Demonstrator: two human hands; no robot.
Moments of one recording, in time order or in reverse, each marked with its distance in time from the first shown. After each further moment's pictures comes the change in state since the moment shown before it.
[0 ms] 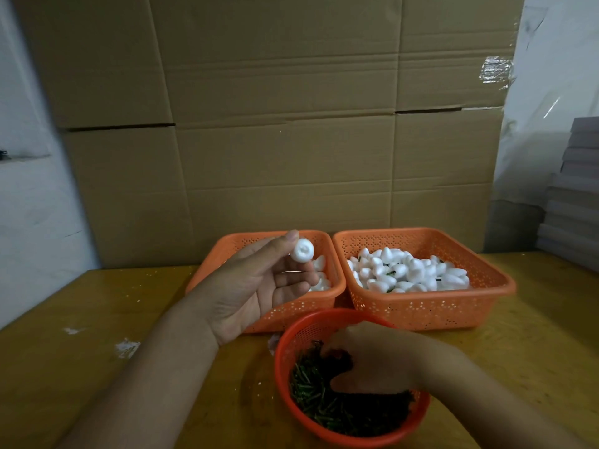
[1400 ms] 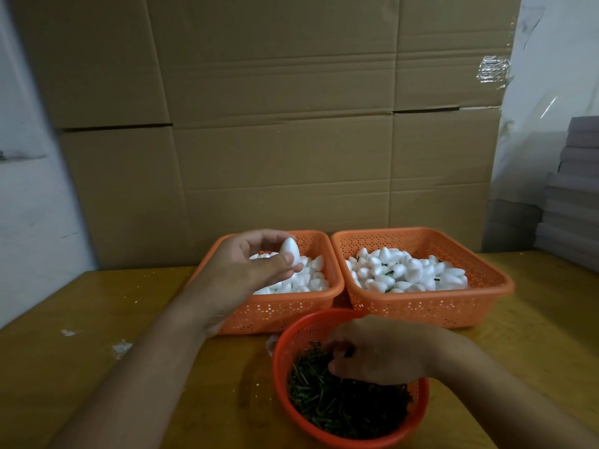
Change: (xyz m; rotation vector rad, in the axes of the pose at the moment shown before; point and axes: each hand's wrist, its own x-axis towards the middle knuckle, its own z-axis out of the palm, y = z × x) left_hand 0.002 -0.001 -0.018 0.417 0.127 0.228; right_hand -0.005 0.002 -0.012 0.077 -0.038 0.022
